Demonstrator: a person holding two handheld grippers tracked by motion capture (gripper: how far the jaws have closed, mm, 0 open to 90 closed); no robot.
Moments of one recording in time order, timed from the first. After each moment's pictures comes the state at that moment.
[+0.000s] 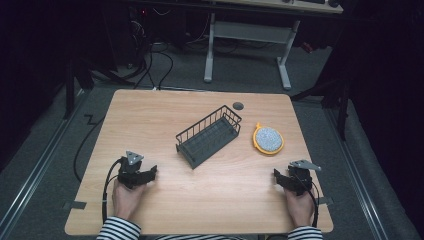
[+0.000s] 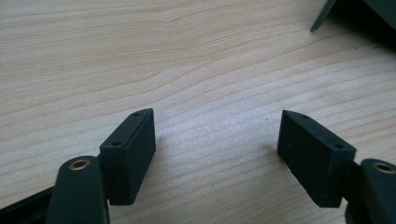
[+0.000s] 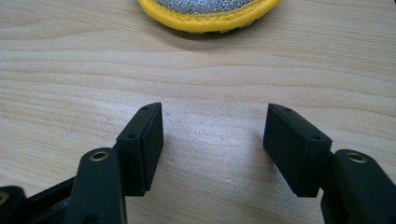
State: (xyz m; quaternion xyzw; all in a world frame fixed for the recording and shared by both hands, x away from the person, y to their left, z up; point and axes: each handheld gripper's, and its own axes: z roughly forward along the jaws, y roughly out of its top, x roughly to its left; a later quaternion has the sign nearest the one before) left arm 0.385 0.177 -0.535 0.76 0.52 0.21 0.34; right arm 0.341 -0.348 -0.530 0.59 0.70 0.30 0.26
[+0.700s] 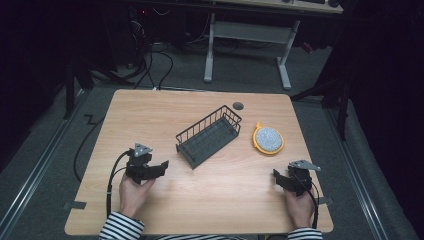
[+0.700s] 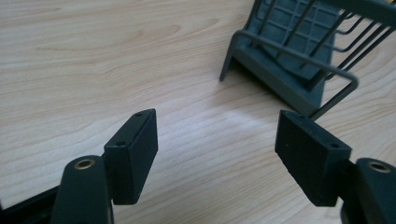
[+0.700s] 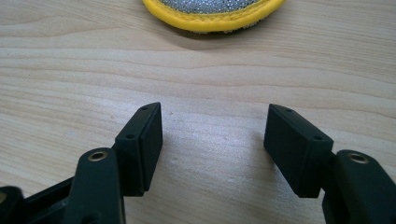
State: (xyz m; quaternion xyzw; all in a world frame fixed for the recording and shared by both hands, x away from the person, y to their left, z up) left arm 0.383 0.143 -0.484 0.77 0.49 0.16 0.38; right arm 0.341 -0.347 -0.530 0.58 0.71 0.30 0.26
